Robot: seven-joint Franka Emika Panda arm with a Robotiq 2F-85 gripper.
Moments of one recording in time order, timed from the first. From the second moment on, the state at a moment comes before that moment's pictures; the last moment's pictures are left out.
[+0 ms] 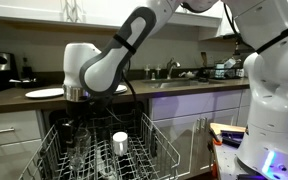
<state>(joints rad) 0.25 0.53 0.08 -1.94 -0.19 2.63 0.14</state>
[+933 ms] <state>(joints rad) 0.22 0.63 0.12 -1.83 -0.16 2.59 0.05</state>
